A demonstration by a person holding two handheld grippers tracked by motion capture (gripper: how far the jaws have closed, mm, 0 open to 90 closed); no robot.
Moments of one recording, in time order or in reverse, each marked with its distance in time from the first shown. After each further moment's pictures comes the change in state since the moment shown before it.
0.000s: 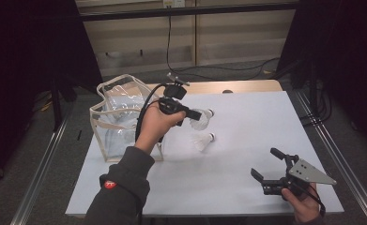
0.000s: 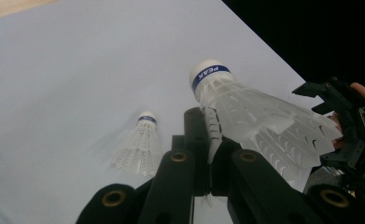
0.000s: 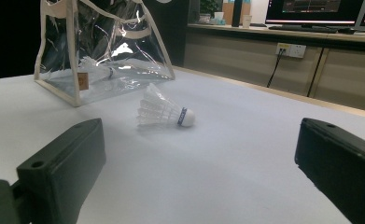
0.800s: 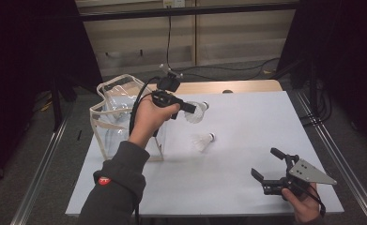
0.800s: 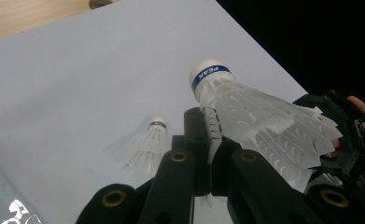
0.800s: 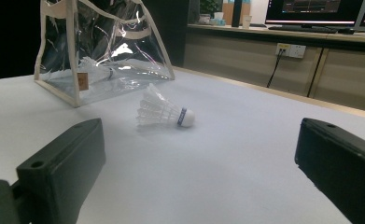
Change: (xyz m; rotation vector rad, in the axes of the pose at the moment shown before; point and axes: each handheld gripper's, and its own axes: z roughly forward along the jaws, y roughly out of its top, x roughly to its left) left arm 0.004 0.010 -0.022 -0.030 0.028 -0.030; right arm -0.001 0.000 0.000 -0.002 0.000 -0.007
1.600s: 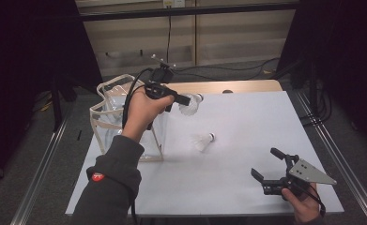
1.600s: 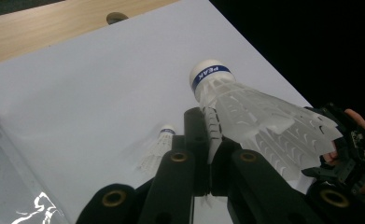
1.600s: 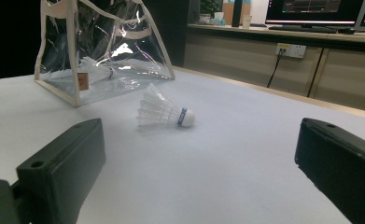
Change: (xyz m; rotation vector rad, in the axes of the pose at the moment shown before) left arm 0.004 0.012 -0.023 -0.023 0.025 -0.005; right arm 0.001 0.000 0.000 -0.002 -0.001 0.008
